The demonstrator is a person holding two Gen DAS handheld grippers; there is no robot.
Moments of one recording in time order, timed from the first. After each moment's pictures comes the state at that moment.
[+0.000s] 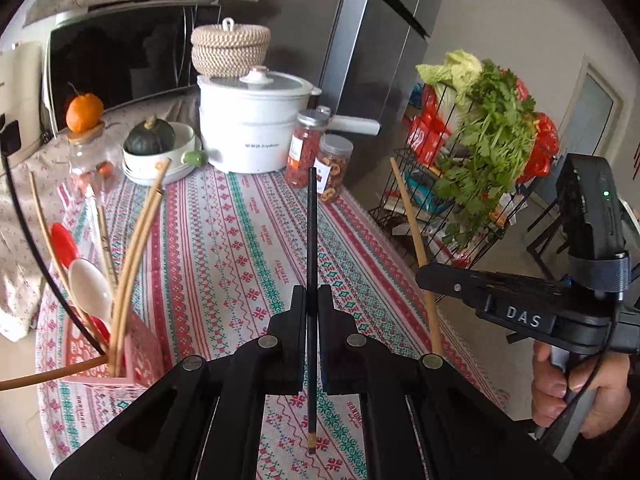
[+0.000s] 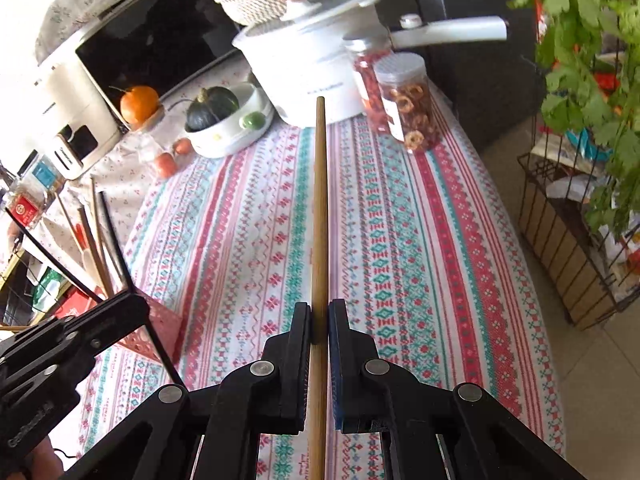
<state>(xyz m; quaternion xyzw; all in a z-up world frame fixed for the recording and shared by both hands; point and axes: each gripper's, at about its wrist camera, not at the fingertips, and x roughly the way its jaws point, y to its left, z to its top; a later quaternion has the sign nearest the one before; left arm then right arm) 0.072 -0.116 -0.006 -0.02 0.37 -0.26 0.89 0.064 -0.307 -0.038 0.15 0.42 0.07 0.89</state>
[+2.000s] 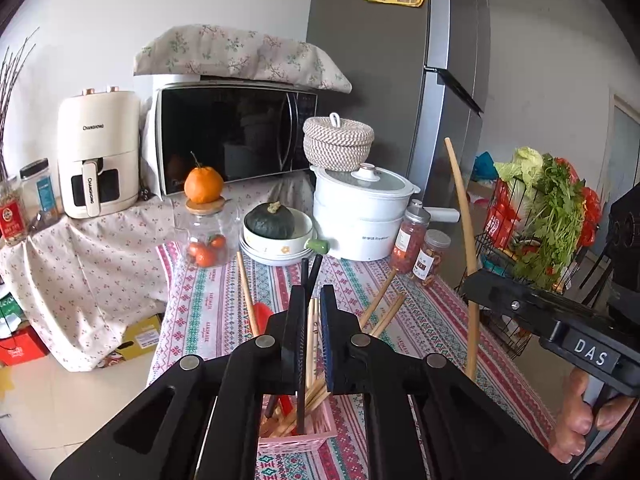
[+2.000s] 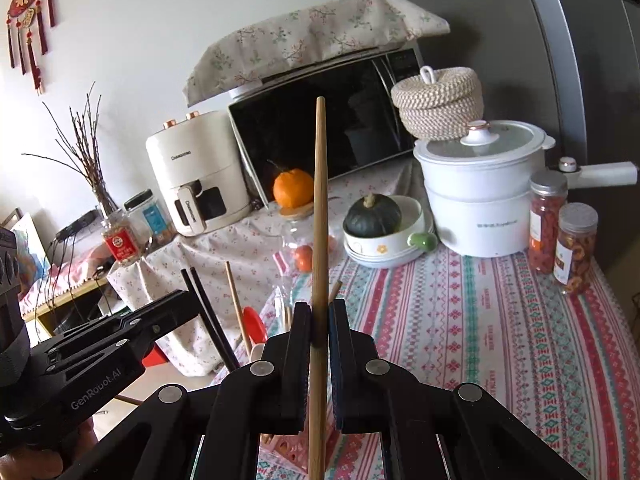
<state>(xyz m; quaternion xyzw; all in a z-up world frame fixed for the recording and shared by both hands) 0.085 0.019 0.020 -0.03 0.25 -0.16 0.96 0.068 -0.178 0.015 0.12 0.24 0.19 0.94</state>
